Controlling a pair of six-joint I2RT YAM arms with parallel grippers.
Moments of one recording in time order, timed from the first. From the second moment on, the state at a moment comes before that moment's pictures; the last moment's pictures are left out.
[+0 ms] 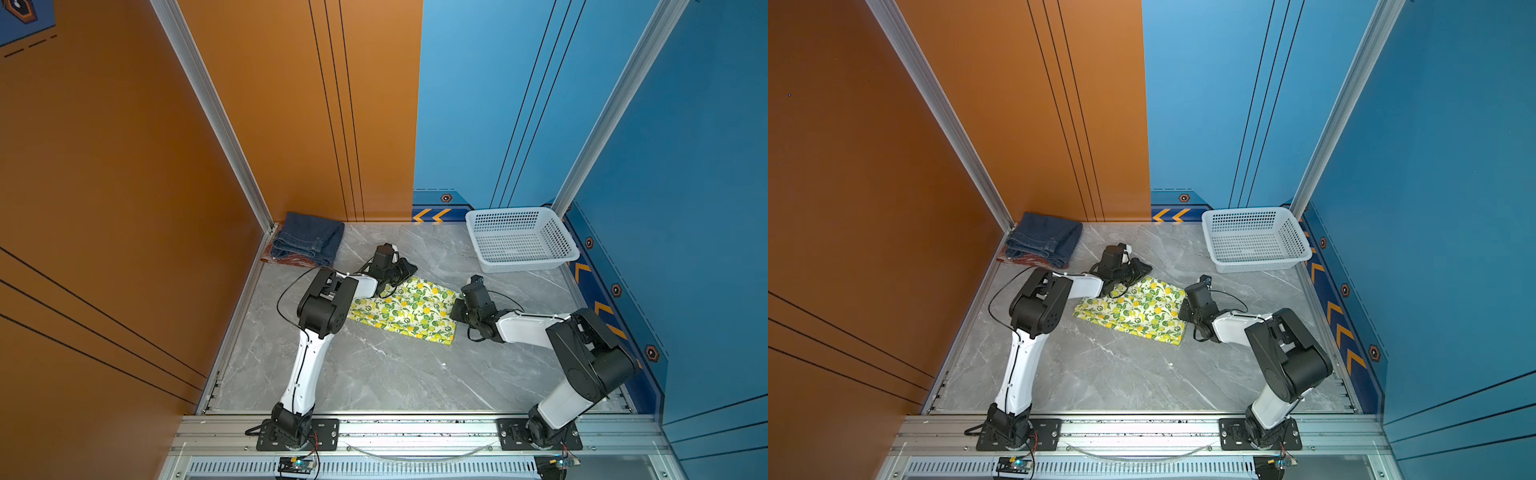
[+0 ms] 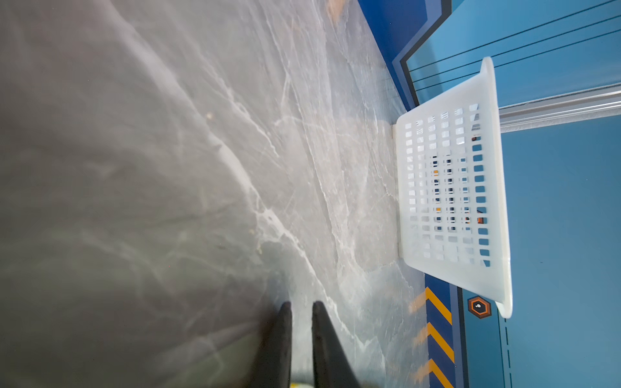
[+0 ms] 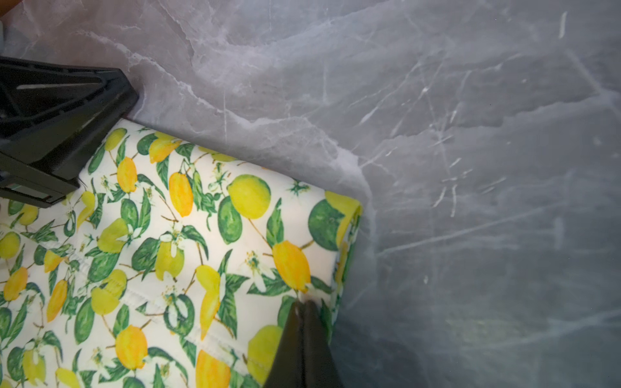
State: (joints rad) left arm -0.41 2.35 1.45 0.38 0.42 -0.99; right arm 0.47 1.65 0.67 0.14 0.13 0.65
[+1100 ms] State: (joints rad) left arm -0.28 2.34 1.58 0.12 0.48 -0.84; right arm 0.41 1.54 0.71 0.01 0.15 0.62
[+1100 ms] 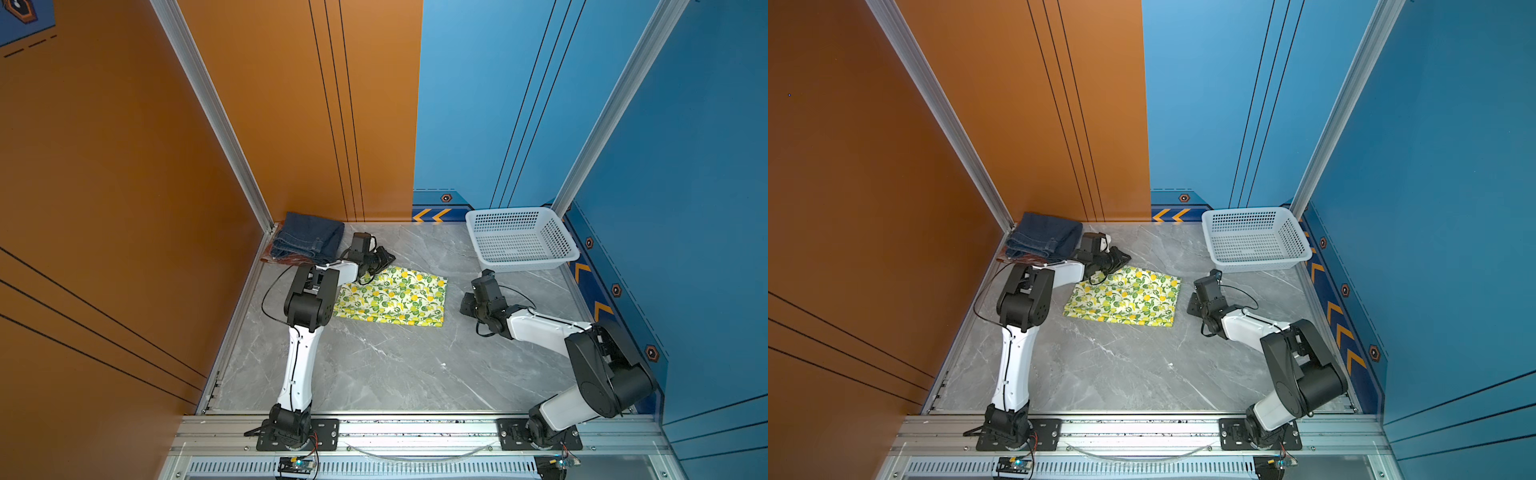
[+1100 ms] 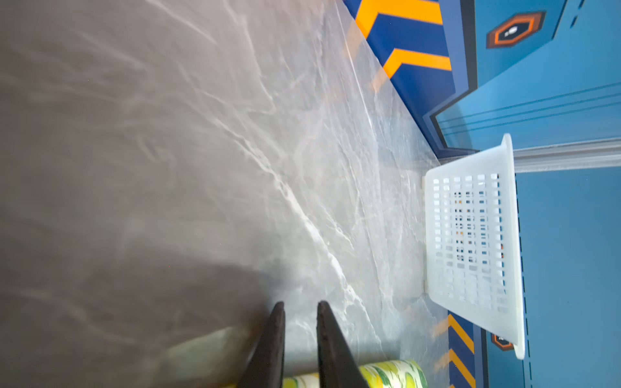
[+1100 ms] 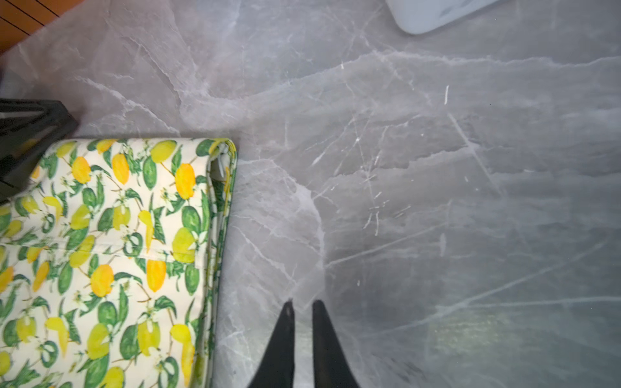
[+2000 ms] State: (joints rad) left arm -0.32 2.00 1.42 -0.18 0.26 -0.60; right arm 0.57 1.87 1.05 -0.19 0.22 0.62
